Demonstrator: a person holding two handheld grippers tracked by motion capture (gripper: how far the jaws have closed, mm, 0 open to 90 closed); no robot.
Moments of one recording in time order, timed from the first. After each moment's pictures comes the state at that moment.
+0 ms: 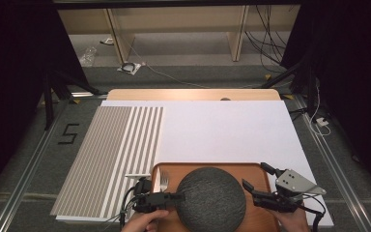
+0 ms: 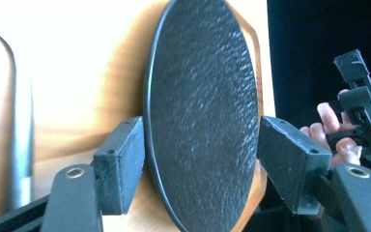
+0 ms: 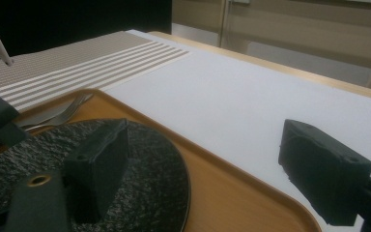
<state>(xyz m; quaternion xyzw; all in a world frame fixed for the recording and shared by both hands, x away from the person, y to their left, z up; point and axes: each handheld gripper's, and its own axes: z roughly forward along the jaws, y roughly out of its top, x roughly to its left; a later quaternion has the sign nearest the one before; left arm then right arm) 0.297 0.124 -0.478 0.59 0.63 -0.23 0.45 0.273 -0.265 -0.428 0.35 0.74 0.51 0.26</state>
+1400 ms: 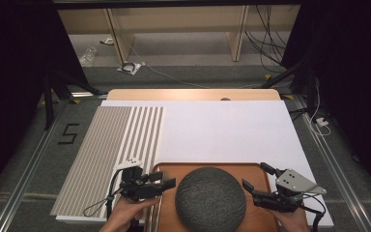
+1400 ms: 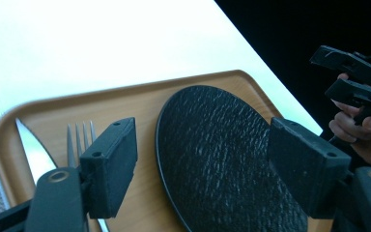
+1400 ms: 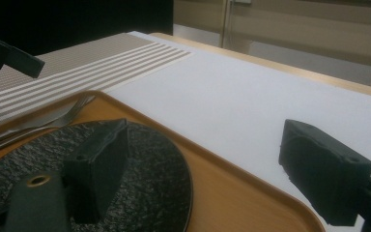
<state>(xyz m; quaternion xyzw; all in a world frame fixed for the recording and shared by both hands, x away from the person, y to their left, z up) 0.308 0.142 -0.433 0.71 0.47 -0.02 0.53 0.275 -0.265 -0.429 0.35 0.74 0.51 0.26</state>
